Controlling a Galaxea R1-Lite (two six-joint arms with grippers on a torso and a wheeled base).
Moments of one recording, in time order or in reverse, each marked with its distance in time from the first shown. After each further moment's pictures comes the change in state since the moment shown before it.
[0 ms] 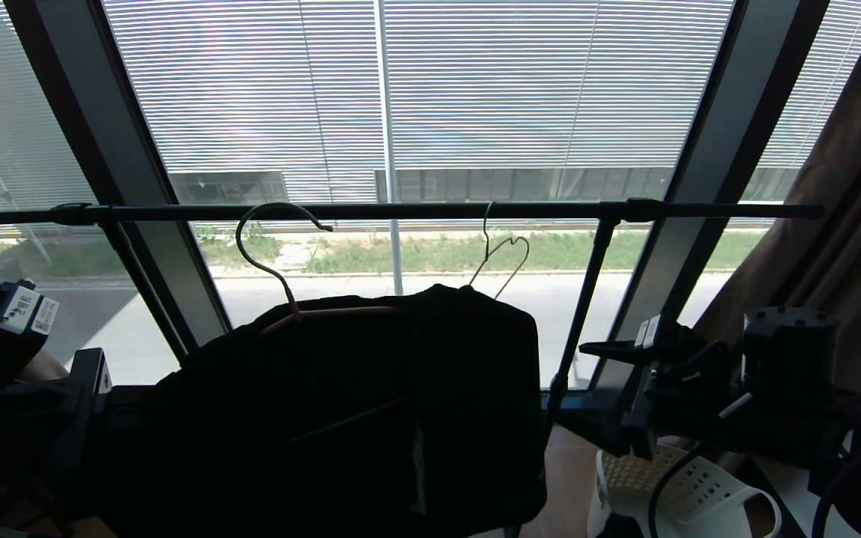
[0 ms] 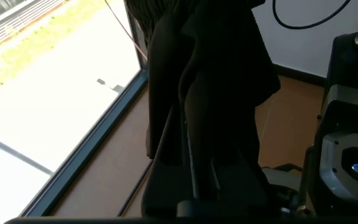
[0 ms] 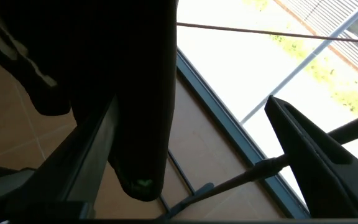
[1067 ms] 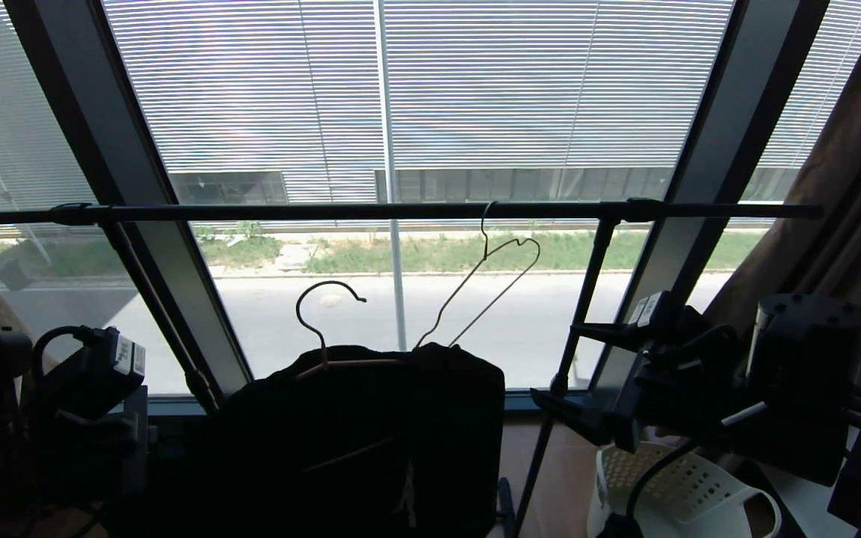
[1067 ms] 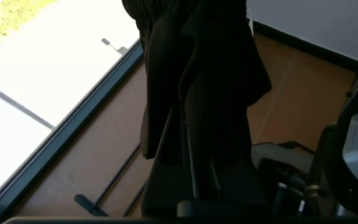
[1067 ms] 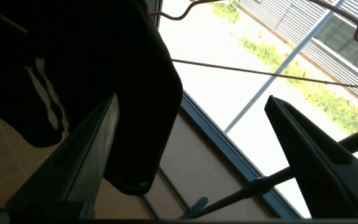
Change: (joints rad) left arm -0.061 0.120 0.070 -0.004 0.171 0.084; right arm 0.156 -0.101 -0.017 0.000 -0.189 0.117
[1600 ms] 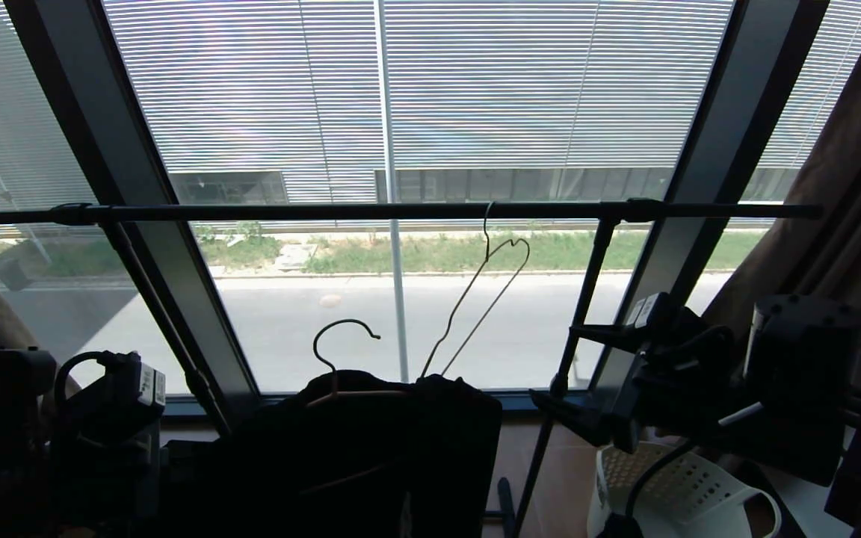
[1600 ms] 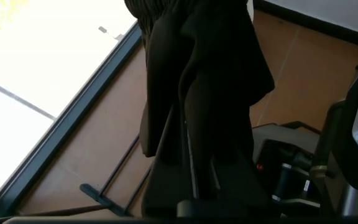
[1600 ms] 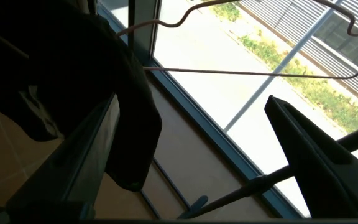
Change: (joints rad) left arm -0.019 0.034 0.039 0.000 0.033 0.087; right arm 0.000 0.007 0.000 0.000 -0.002 0.000
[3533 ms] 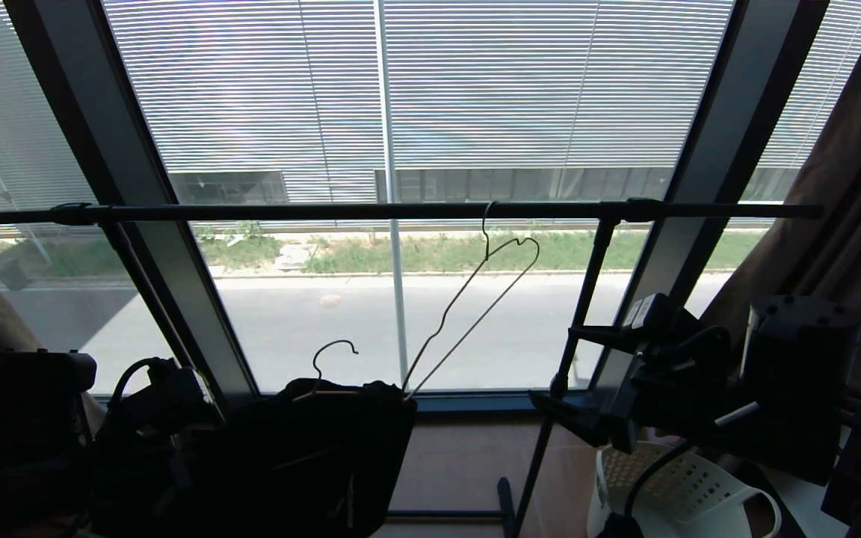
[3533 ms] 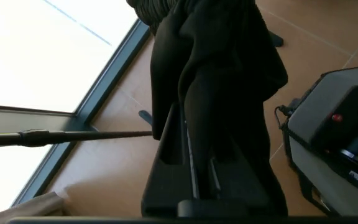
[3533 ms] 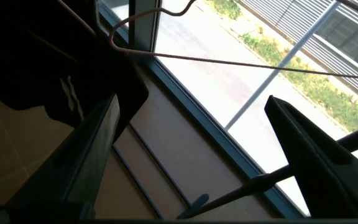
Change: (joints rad) left arm 0.012 0.154 0.013 -0.148 0.390 0.092; right arm 0.000 0.008 -0.003 0.001 0.000 0.000
